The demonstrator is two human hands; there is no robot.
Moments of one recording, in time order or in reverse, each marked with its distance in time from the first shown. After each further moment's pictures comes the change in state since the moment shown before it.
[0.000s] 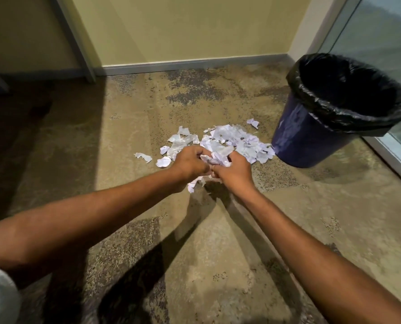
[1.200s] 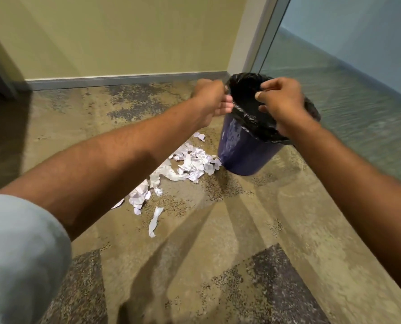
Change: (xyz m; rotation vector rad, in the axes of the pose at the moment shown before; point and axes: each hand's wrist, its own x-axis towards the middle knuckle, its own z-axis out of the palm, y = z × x) left_hand 0.064 0.227 0.122 -0.399 -0.083 0.184; right_hand 0.097 -0.077 -0.258 0.066 0.529 -0.106
